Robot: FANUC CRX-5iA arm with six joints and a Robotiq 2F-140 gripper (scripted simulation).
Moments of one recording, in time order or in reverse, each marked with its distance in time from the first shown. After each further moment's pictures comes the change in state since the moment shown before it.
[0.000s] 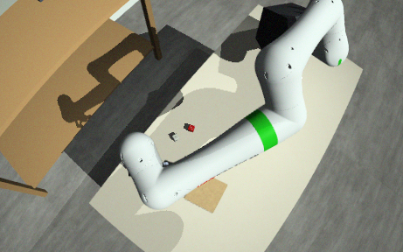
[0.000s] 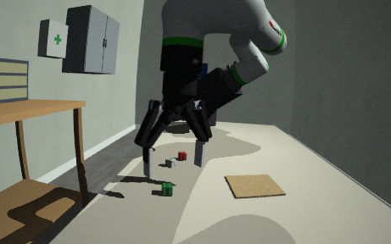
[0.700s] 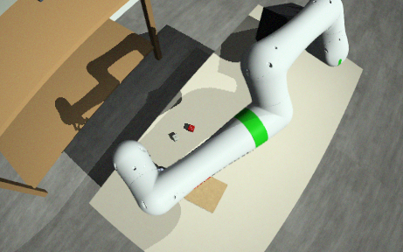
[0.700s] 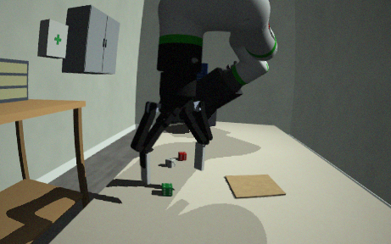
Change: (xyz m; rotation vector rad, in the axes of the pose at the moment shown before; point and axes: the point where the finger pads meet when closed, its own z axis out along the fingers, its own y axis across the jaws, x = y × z) arm 0.019 0.017 0.001 0.017 -0.006 0.002
